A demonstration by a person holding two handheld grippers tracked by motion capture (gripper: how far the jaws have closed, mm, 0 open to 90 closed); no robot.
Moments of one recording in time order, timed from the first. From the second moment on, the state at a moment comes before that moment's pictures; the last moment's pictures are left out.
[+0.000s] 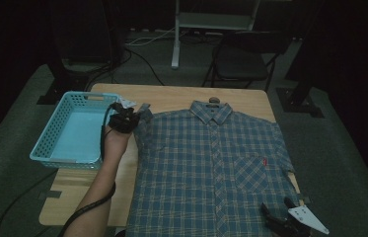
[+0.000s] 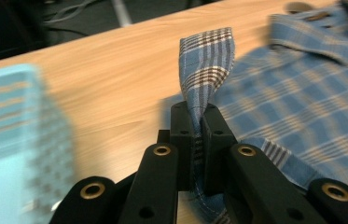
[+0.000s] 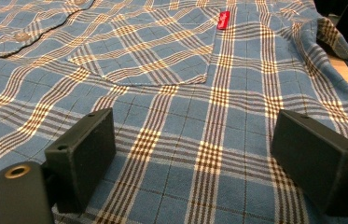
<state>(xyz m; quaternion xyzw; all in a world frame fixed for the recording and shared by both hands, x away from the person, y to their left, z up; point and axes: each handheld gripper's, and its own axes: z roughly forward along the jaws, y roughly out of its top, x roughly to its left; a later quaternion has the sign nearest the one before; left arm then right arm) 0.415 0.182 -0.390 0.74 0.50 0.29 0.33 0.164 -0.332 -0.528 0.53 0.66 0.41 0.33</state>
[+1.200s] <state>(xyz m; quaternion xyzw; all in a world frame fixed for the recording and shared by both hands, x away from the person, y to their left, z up) 0.278 0.234 -0.415 0.70 0.50 0.22 0.46 0.164 -0.332 -0.528 0.54 0.66 0.41 0.33</state>
